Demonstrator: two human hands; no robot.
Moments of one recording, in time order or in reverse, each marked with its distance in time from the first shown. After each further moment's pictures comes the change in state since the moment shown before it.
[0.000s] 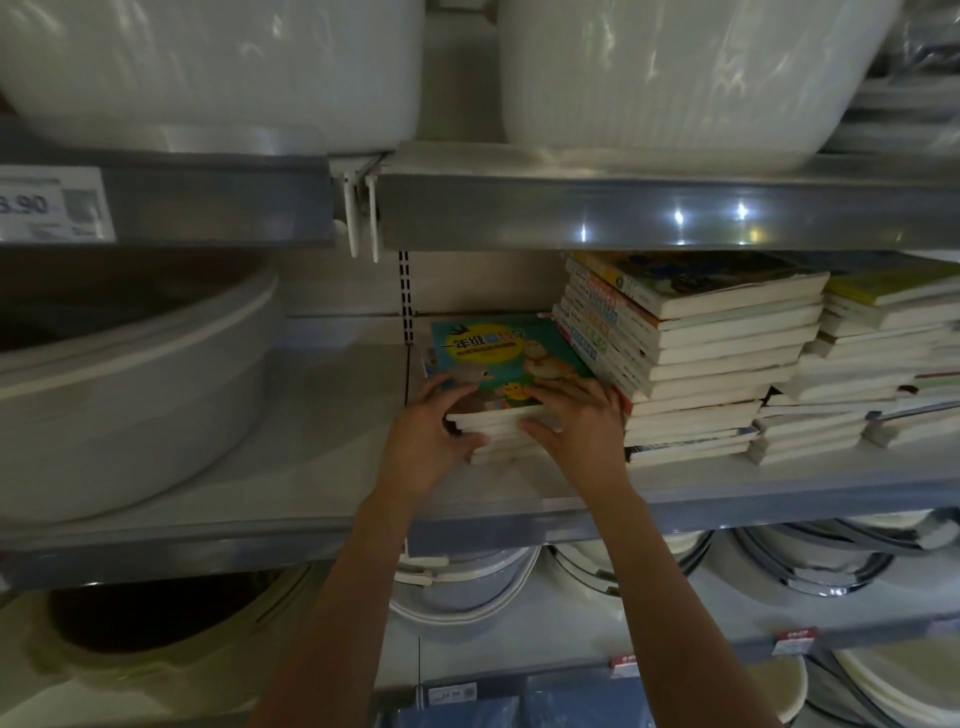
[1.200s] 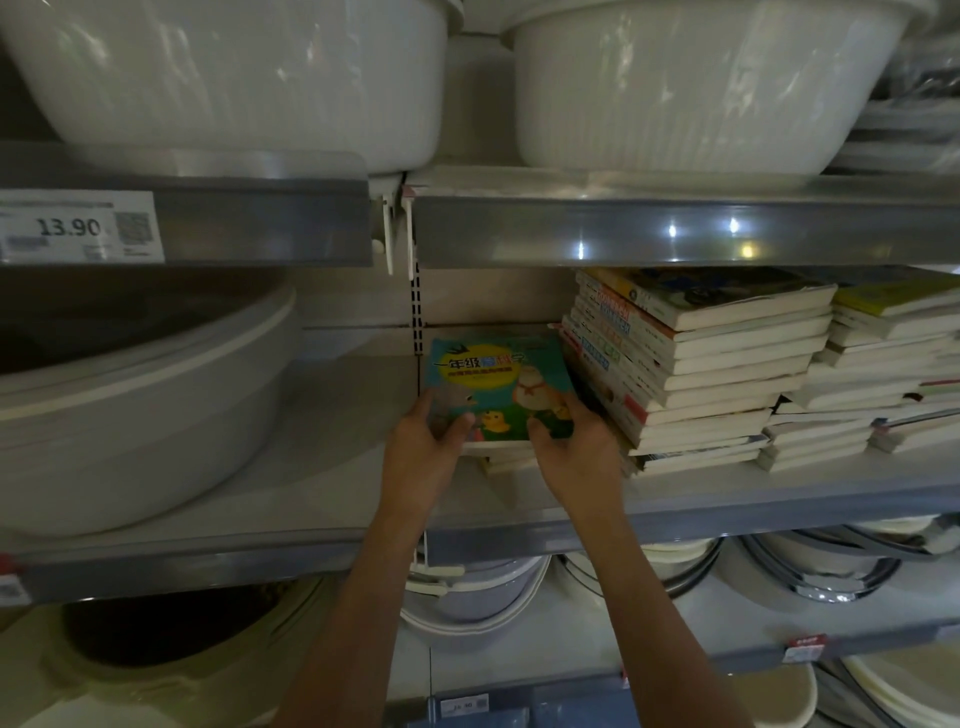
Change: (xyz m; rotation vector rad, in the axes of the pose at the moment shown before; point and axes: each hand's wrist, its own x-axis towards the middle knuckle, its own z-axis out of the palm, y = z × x) left_hand -0.017 0.011 -0.018 -0.282 0.152 -0.223; right_hand -0.004 -0.063 -0.022 0.353 -0.201 0.623
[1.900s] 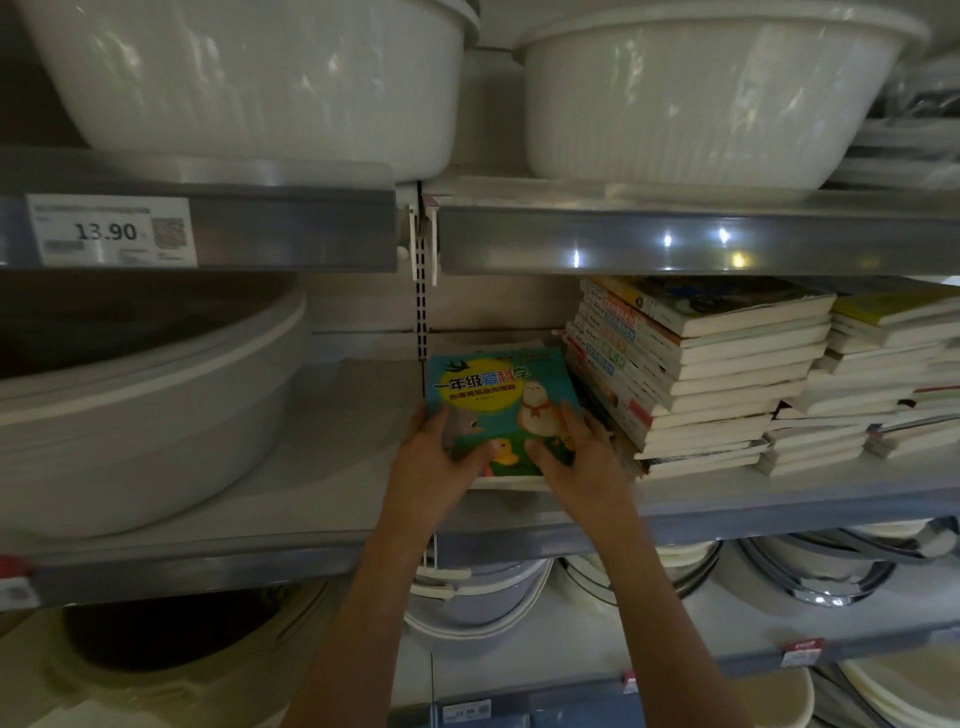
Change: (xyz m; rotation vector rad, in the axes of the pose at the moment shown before) left_hand -0.016 0.005 -0.012 0.186 -0.103 0.030; right_hand -0.016 -0.011 -0.013 -0.112 -0.185 0.015
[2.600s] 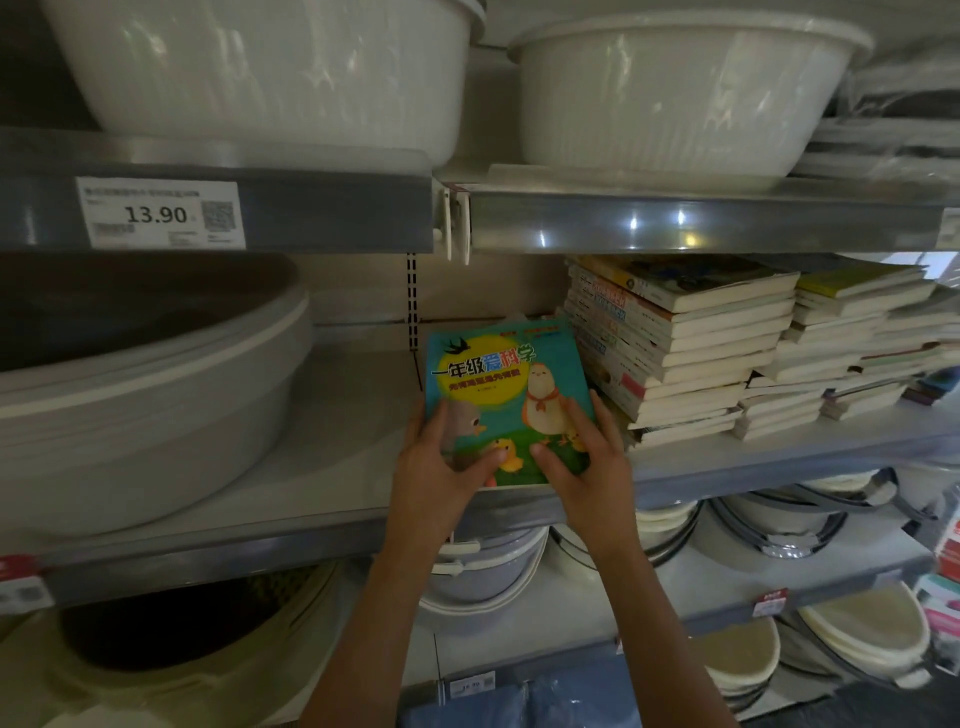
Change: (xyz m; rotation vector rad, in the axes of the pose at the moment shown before) left_hand -0.036 -0.020 -0.010 -0.232 0.023 0.054; right_hand -0.051 0.001 0.019 0.202 0.270 -0.151
